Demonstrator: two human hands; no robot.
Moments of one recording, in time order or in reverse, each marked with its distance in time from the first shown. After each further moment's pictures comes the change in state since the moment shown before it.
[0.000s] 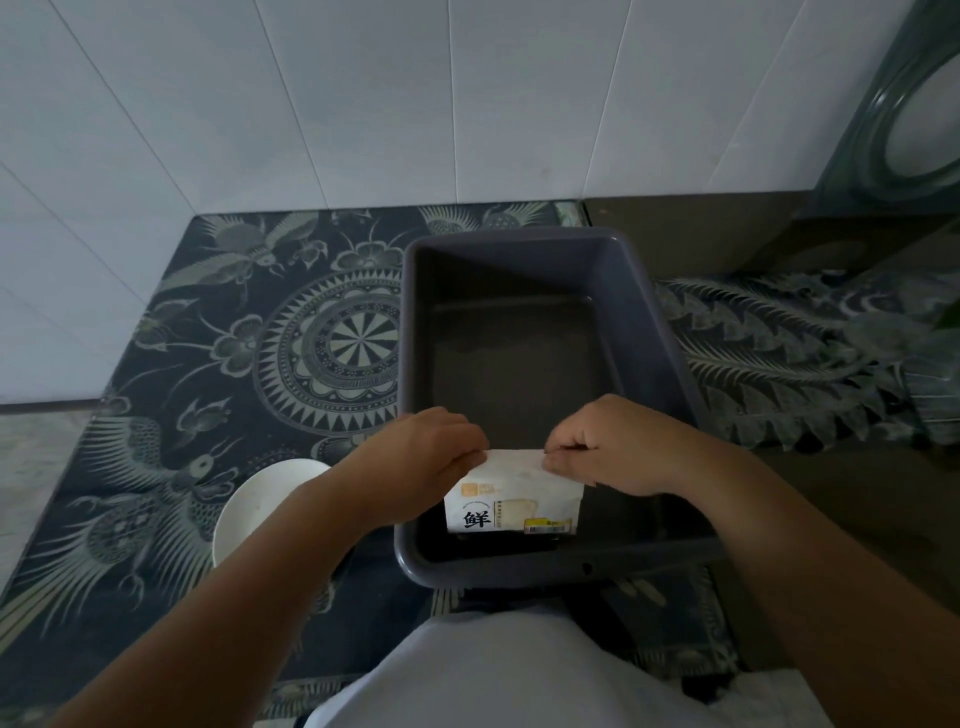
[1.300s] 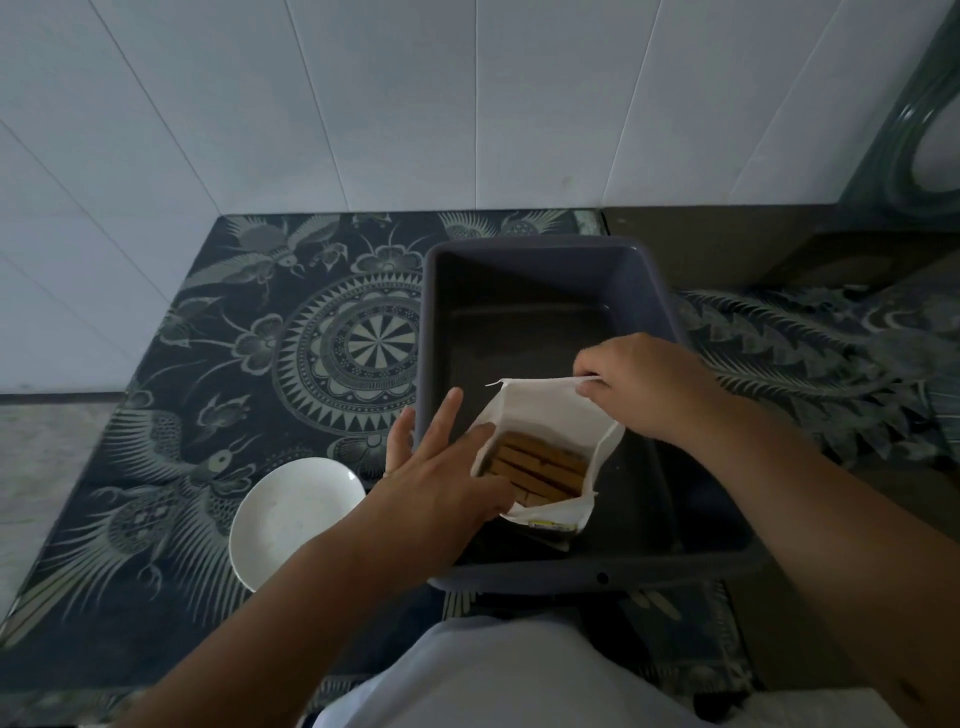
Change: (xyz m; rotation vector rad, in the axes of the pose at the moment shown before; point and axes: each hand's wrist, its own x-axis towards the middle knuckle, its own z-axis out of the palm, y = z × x) left_hand -0.033 0.030 0.007 0.343 0.001 -0.064; right_hand 0.029 0.002 -0.035 -0.402 0.359 0.060
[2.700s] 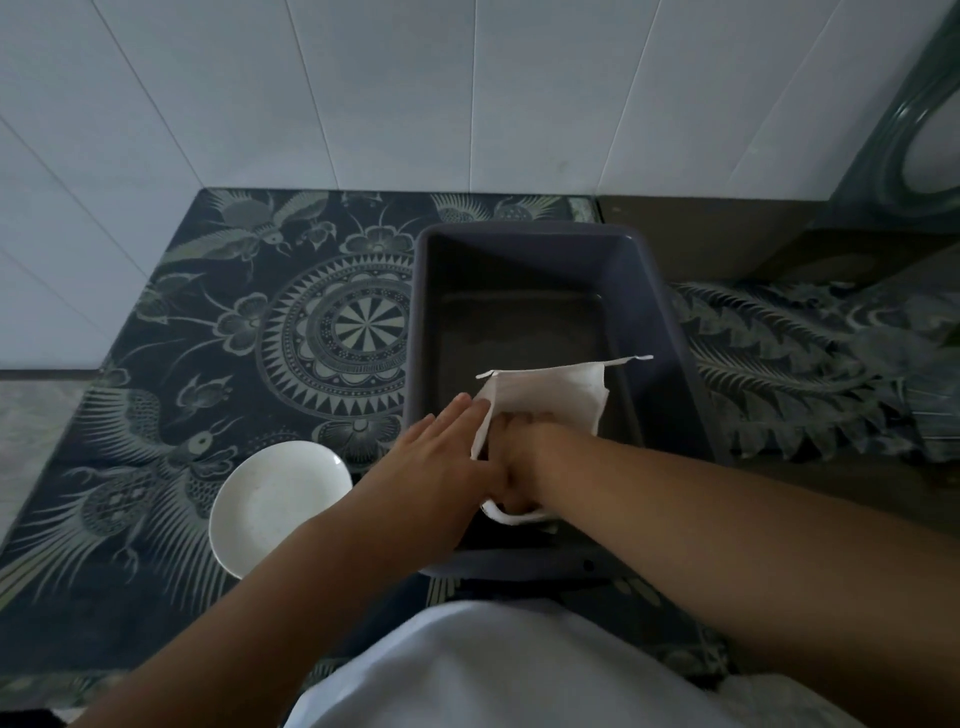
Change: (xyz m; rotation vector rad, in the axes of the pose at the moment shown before) left_hand 0.011 0.001 0.004 -0.138 -0.057 0.017; right_hand 0.026 -0.089 0.080 -0.211 -0.769 0.008
